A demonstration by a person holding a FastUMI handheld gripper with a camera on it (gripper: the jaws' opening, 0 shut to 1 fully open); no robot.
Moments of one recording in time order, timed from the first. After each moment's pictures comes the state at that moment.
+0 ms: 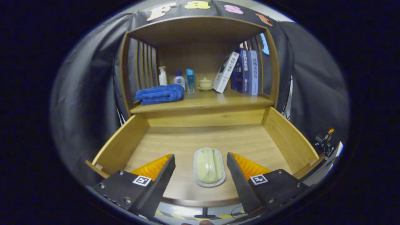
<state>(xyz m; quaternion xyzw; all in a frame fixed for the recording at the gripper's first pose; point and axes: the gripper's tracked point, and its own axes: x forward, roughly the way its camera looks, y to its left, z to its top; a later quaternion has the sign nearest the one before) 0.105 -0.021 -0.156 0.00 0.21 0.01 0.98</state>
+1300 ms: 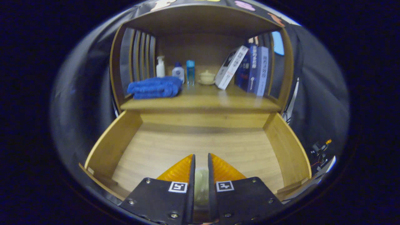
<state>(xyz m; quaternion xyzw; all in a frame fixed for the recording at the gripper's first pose) 0.130 -0.018 -0.150 -0.05 0.26 0.03 0.96</state>
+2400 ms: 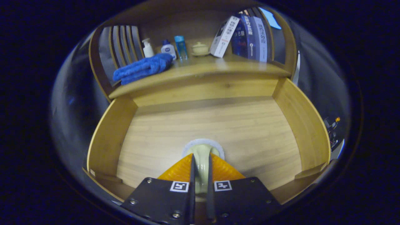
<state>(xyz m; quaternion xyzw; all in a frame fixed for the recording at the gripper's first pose) 0.139 -0.025 -0.174 0.02 0.33 0.01 0.94</state>
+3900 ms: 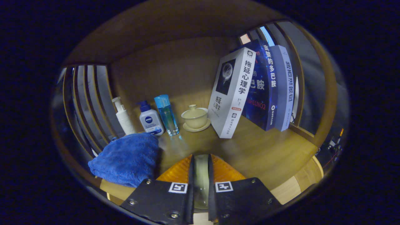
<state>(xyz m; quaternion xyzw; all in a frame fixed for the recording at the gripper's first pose) 0.394 -0.009 -0.064 0.08 0.17 -0.04 0.98</state>
